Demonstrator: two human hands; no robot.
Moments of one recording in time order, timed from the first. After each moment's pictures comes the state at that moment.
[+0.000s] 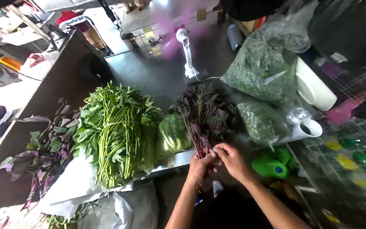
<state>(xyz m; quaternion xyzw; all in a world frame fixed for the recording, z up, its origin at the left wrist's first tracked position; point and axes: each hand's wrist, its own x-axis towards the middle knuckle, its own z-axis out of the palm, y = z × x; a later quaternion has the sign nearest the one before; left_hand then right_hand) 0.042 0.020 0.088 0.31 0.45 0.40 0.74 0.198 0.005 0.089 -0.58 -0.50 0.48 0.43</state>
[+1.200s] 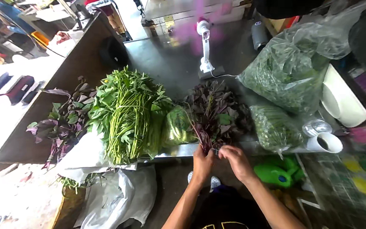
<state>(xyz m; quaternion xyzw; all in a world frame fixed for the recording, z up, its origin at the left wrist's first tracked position) 0.052 0.010 0.064 0.46 0.63 0.40 0.48 0.200 0.006 0.065 -0.46 -0.41 0.61 0.50</state>
